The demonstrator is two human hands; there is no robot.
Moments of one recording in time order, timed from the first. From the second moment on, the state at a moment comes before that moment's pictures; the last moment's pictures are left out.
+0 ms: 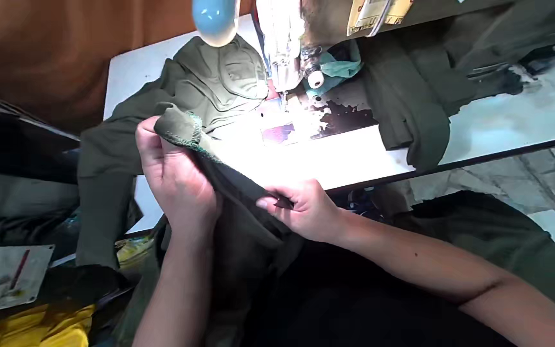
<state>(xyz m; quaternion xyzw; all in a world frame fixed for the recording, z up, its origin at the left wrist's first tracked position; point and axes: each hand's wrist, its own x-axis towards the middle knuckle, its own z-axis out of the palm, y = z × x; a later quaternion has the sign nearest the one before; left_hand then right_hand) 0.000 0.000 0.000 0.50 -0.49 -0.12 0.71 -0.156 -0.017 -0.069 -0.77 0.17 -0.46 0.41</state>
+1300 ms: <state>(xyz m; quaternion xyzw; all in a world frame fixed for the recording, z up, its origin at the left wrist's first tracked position) 0.016 -0.172 -0.093 0.67 -0.71 0.02 0.21 -0.203 -0.049 -0.071 -0.83 0.45 -0.06 0.32</state>
